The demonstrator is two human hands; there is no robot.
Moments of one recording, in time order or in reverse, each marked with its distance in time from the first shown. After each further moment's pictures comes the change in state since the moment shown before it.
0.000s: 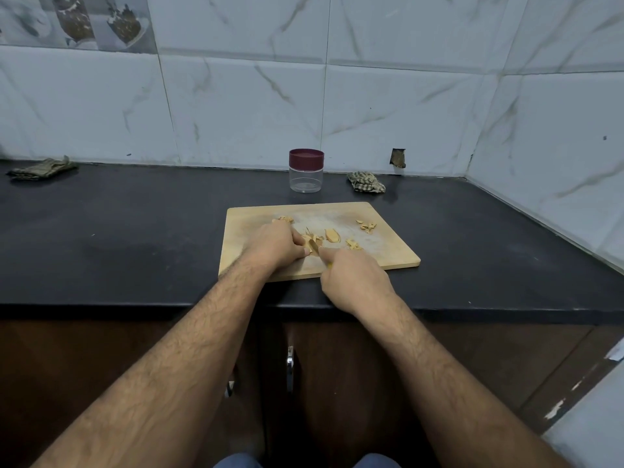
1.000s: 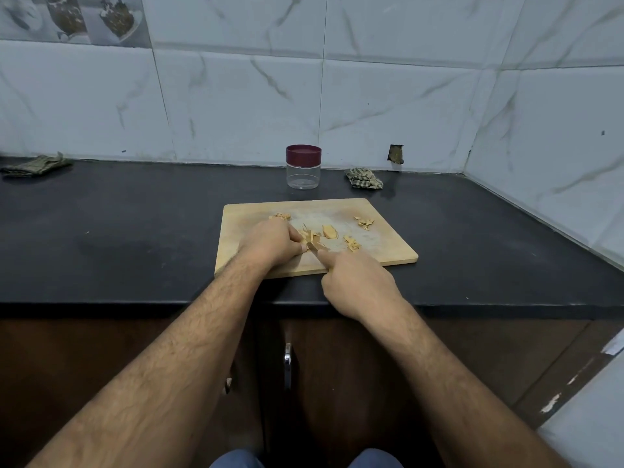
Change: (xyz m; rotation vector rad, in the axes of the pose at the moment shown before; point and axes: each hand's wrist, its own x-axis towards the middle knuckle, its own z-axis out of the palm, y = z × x) left_hand -0.003 0.001 0.000 -0.014 0.007 -0.006; right_hand -0.004 0.009 0.002 -0.038 -0.034 -0.014
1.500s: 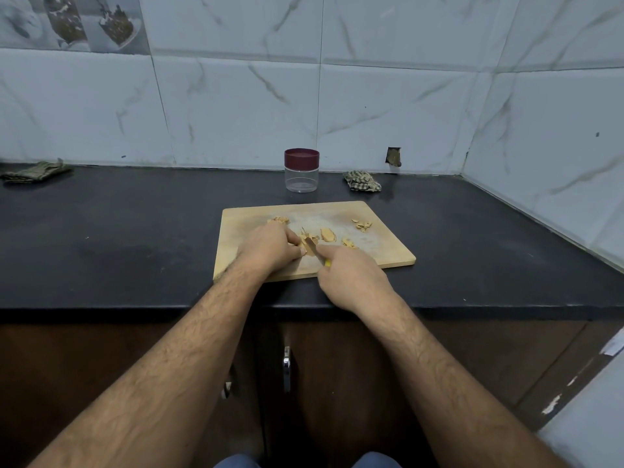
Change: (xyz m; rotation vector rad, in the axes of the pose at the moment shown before) left_hand -0.002 -0.001 0.001 0.004 0.017 0.004; right_hand 0.007 -0.003 -0.004 0.129 0.041 0.027
